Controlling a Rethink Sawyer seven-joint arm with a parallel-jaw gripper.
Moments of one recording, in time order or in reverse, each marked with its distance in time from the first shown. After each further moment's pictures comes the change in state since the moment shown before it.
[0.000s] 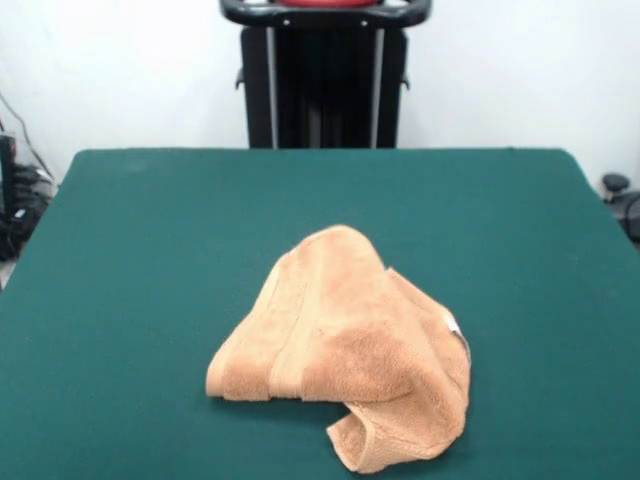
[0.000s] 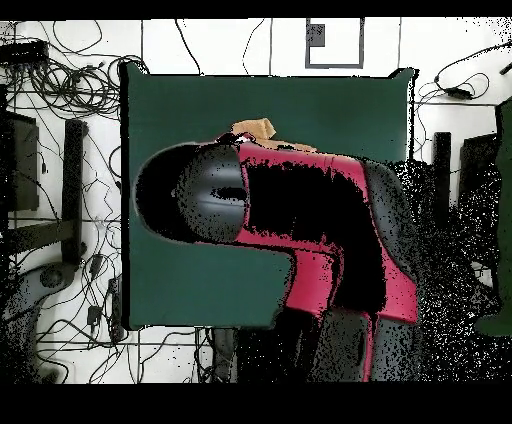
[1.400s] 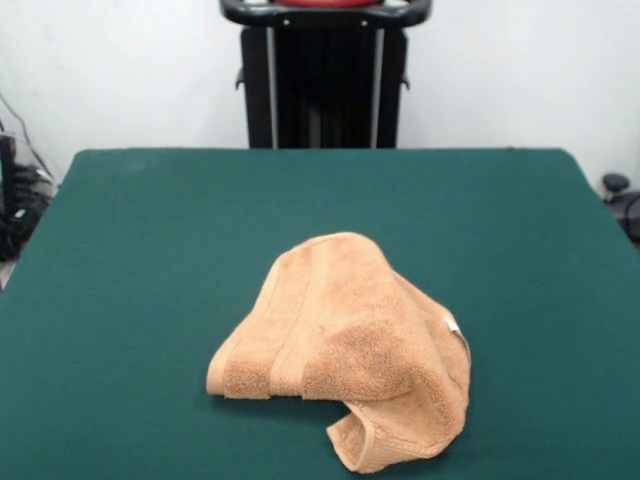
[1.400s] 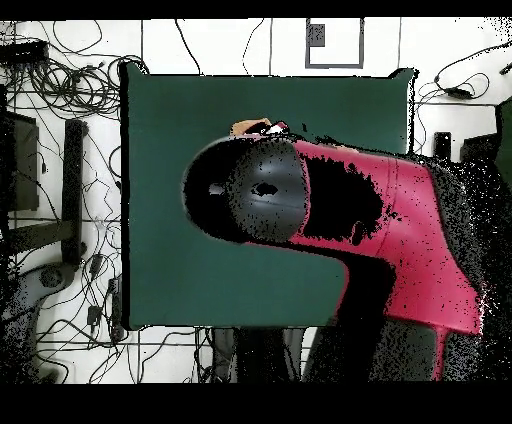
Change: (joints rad) arm -0.096 -0.031 0.053 0.000 0.001 -0.027 0.000
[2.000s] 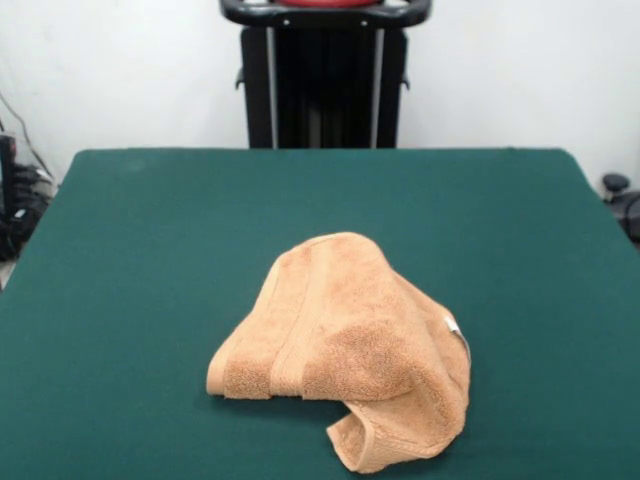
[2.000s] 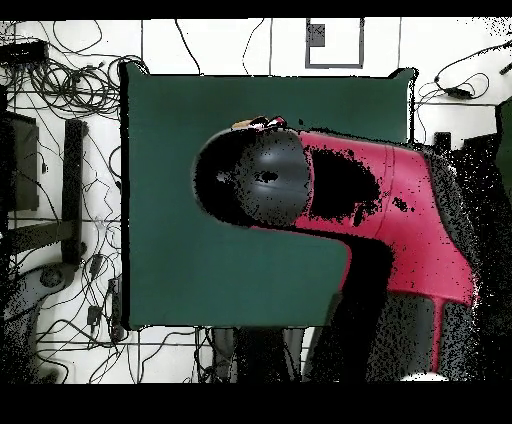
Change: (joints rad) arm -0.029 0.030 0.044 0.000 0.000 -0.011 0.000
